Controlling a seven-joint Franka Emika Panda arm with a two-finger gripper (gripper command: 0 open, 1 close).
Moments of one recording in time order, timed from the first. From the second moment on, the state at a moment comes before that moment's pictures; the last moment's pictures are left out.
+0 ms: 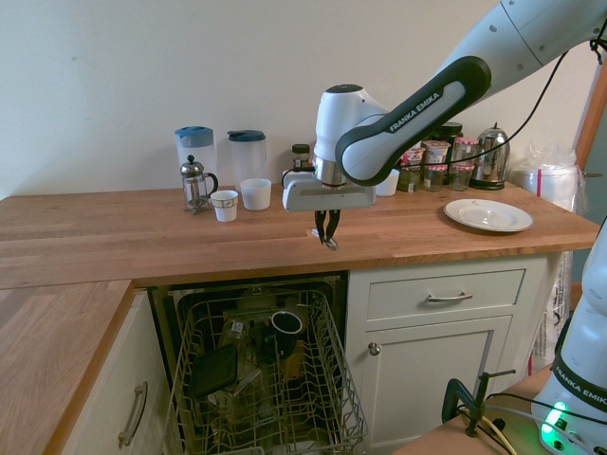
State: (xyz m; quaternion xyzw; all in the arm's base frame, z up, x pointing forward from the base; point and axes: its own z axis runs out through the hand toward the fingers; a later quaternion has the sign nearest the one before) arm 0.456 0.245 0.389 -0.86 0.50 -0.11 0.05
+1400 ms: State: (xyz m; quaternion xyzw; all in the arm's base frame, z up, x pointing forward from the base) arm 0.273 0.382 0.246 -0.87 0.48 -0.13 0.04
